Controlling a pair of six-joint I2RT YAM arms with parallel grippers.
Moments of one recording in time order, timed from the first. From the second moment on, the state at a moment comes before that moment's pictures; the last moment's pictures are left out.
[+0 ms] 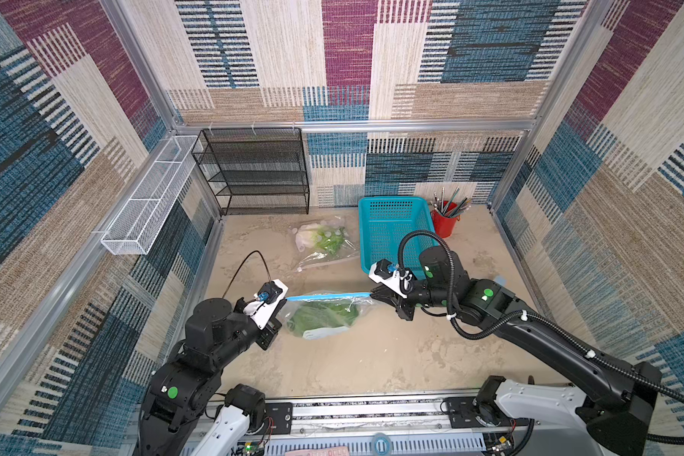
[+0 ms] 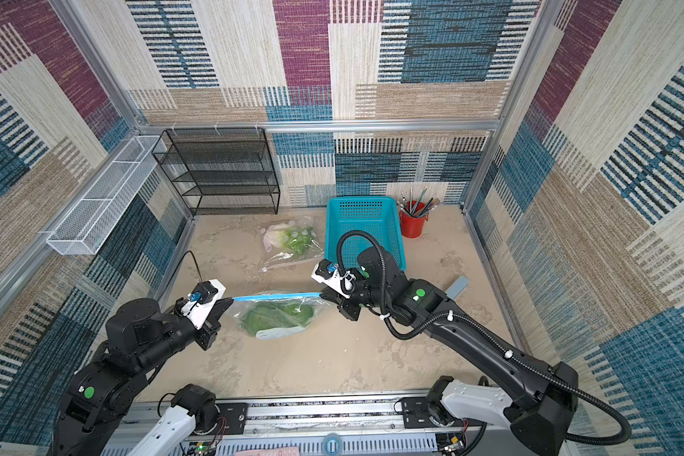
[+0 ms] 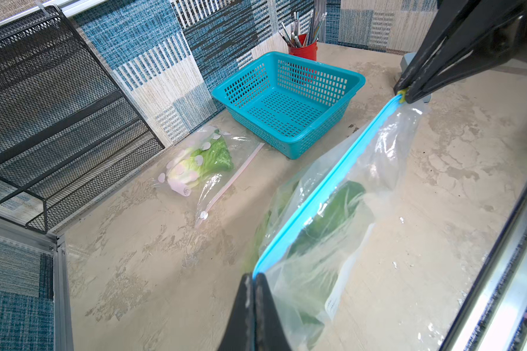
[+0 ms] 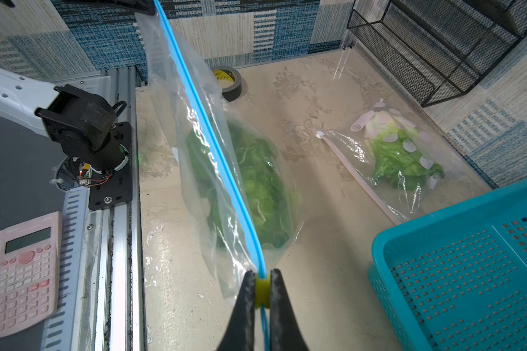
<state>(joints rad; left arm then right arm) -0.36 0.51 0.94 -0.85 0.18 0.36 0.77 1.14 1.10 -0.55 -0.36 -0.31</state>
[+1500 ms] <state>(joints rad) -0.35 0.53 0.93 -0.85 0.28 0.33 0.77 1.13 1.05 -0.56 -0.37 -0.22</state>
